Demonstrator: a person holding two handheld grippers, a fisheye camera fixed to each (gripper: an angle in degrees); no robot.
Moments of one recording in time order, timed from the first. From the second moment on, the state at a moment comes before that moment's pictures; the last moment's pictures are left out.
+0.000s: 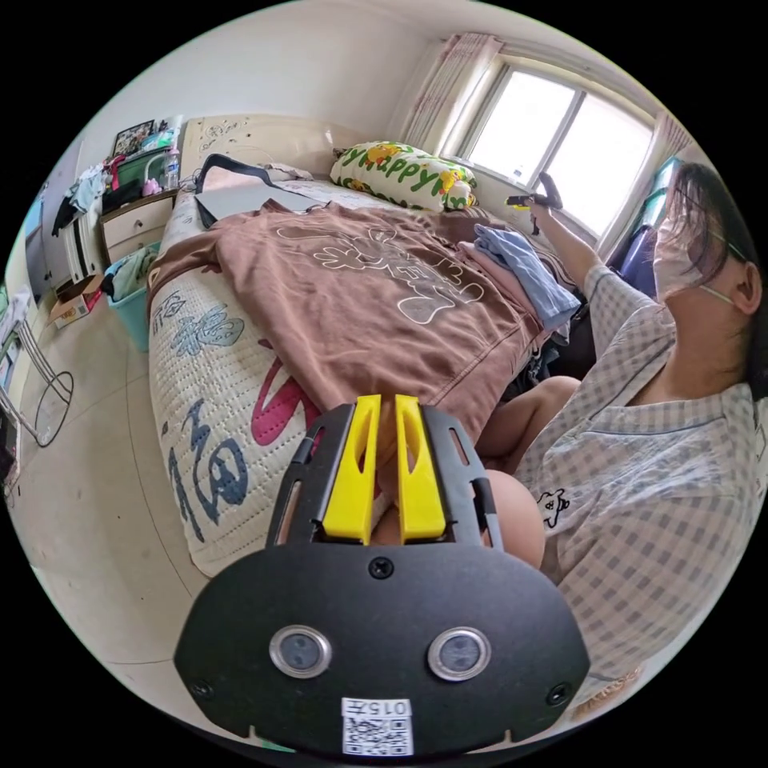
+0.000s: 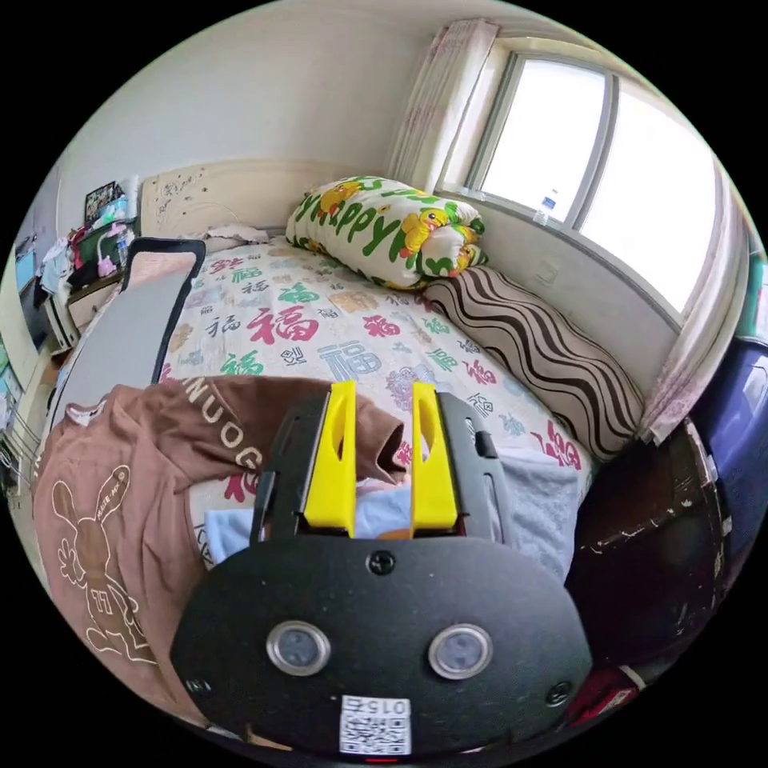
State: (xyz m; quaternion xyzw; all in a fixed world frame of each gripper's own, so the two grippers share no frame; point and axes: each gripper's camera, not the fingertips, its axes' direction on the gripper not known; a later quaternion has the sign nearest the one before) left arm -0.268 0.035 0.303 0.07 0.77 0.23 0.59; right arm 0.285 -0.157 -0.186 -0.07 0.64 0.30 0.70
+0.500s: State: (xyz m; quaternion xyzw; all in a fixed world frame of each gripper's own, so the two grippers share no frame) left arm -0.304 0.087 0.262 0.13 0.73 0.25 0.63; right arm -0.005 0.033 -0.098 -0.12 0.33 0.06 0.94
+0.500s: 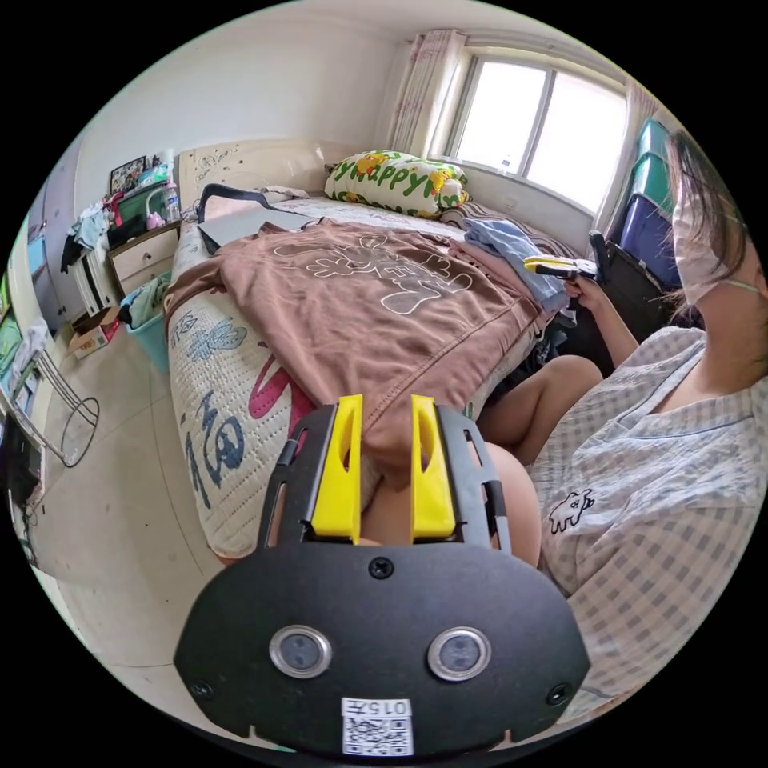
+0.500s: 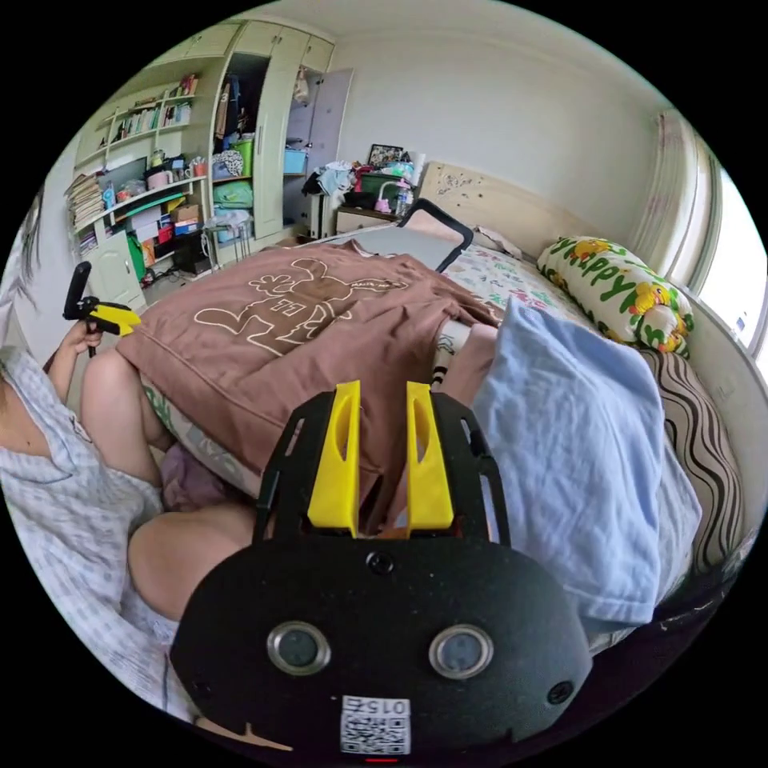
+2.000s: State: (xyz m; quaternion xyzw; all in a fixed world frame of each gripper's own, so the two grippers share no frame) left arm -0.306 0.172 0.236 0.15 0.66 0.20 0.71; right arm -0.003 0.127 -0.091 -0.21 0.42 0.13 0.87
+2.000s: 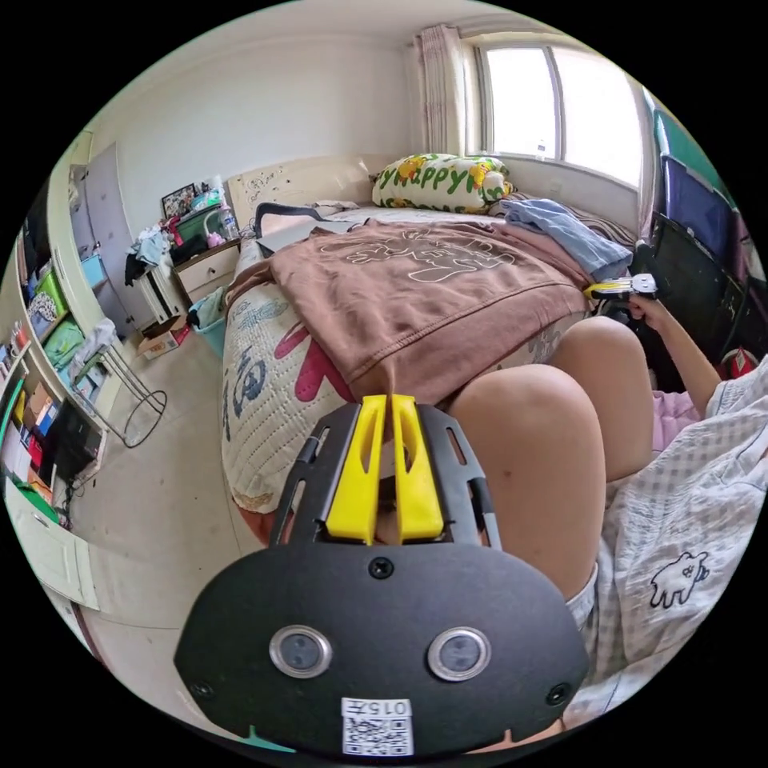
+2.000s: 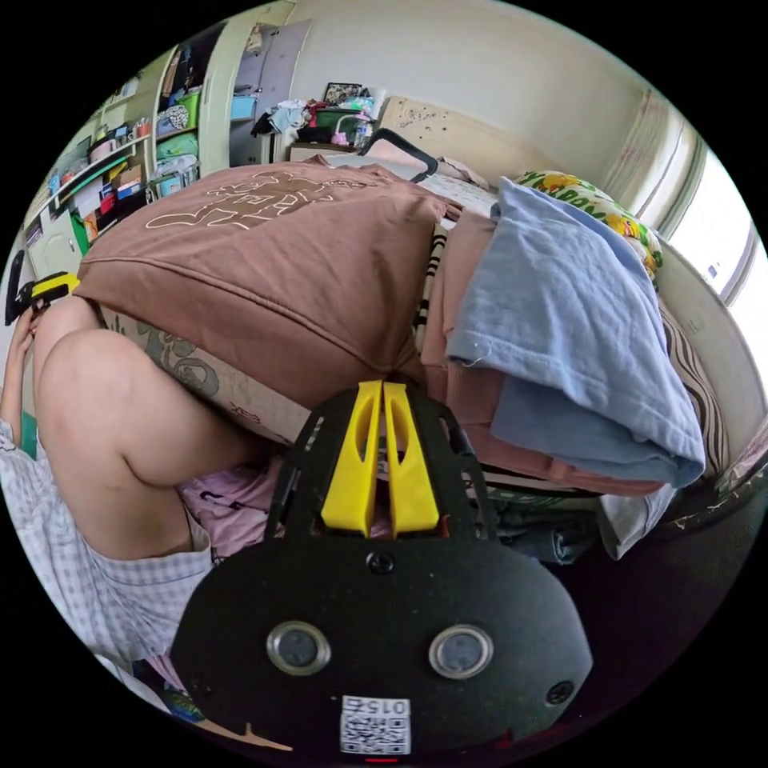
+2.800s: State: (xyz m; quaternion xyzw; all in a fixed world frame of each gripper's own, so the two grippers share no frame) left arm -0.235 0.004 0.338 0.03 0.79 0.11 0.60; right arm 0.154 0.021 -0.064 -0.20 0.39 0.21 0.87
